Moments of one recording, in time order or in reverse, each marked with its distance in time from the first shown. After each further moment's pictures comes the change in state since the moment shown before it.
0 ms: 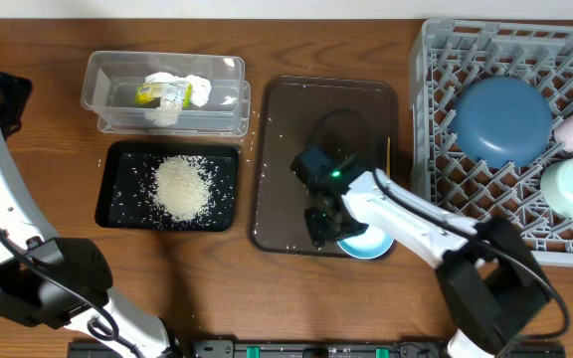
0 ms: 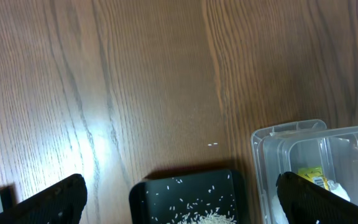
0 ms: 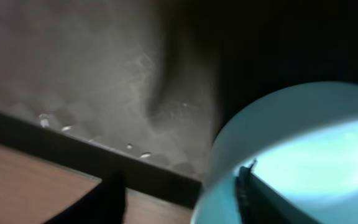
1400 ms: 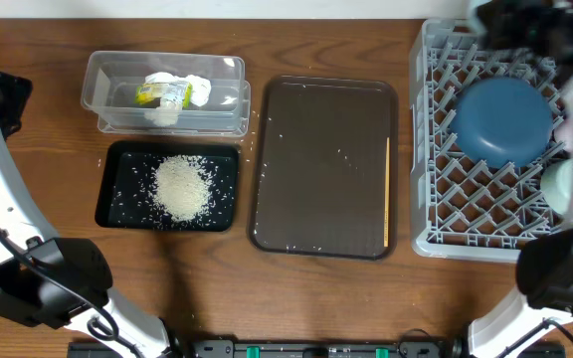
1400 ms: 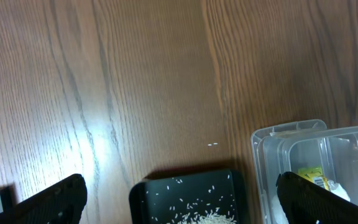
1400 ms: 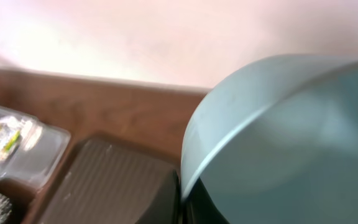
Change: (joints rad) left arm 0.000 0.000 0.000 0.000 0.000 0.000; right arm -0.950 0.042 0.773 0.248 -0.489 -0.515
